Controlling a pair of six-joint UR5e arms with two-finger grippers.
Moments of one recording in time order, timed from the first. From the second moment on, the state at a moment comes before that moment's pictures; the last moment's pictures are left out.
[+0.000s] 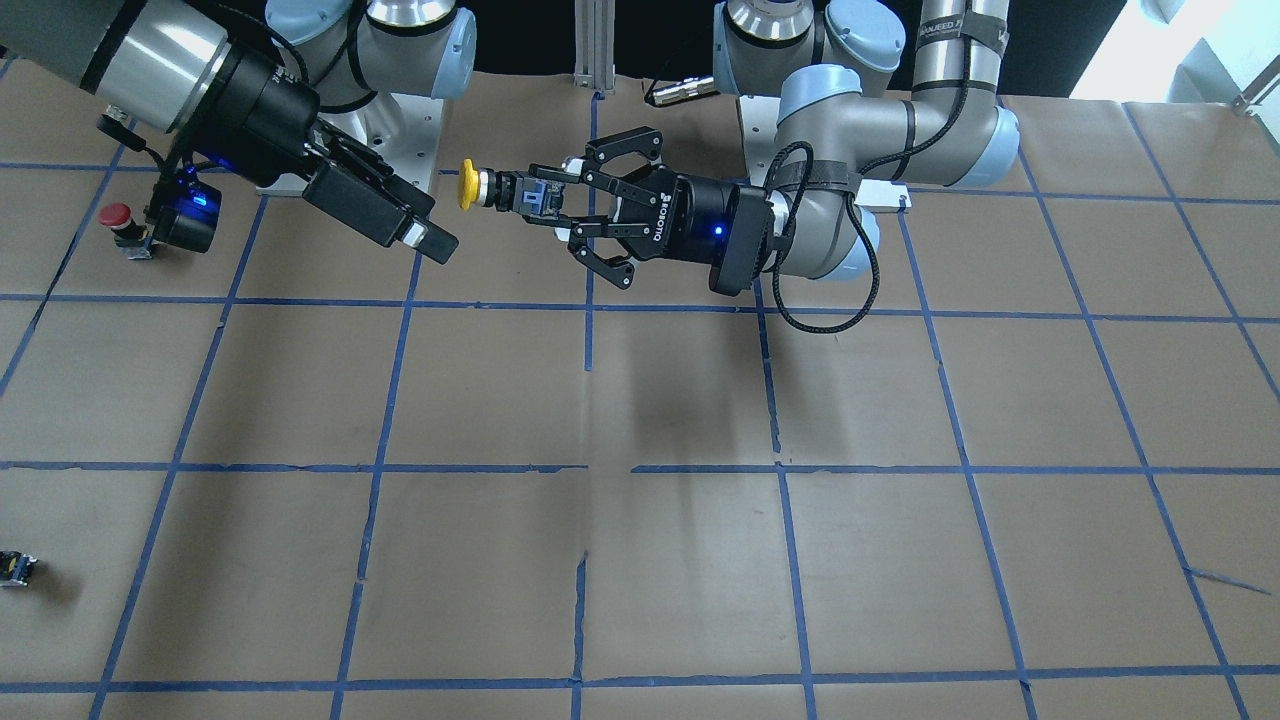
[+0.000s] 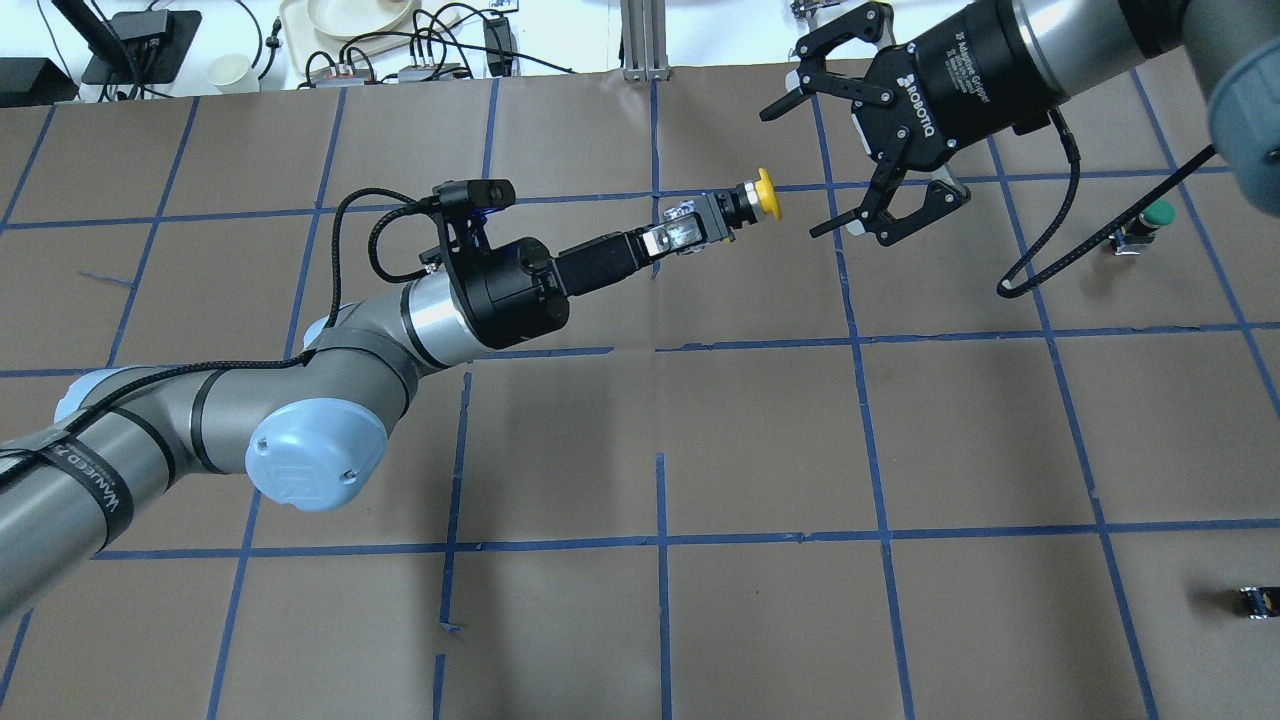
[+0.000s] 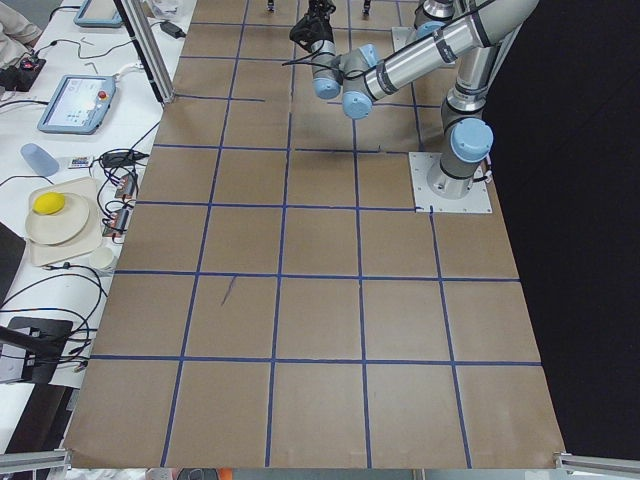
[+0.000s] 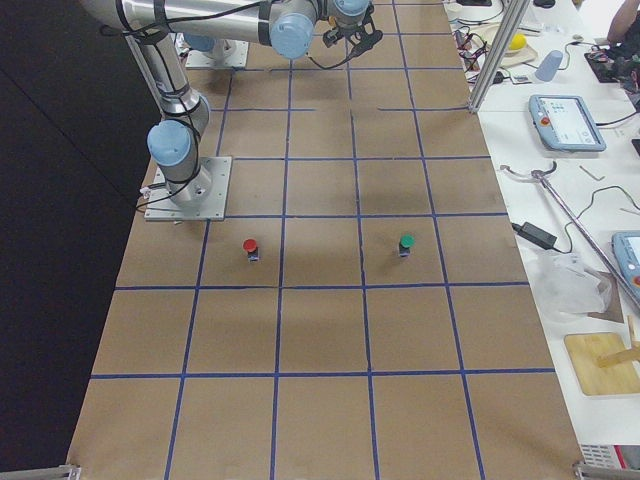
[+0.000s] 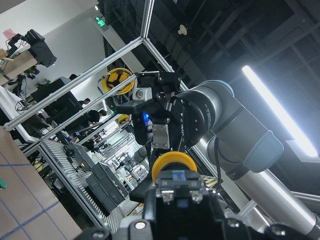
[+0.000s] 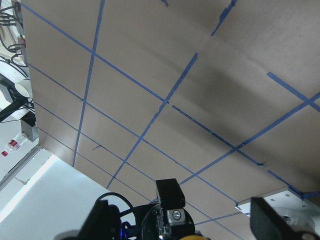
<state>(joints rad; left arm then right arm) -1.63 -1.71 -2.15 -1.37 -0.40 1.16 1.45 -1.60 1.66 -1.57 -0.76 0.84</state>
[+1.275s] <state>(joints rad) -1.64 -1.74 -2.14 -1.37 -0.44 1.16 1.49 -1.61 1.66 -1.56 -0.73 0.88</state>
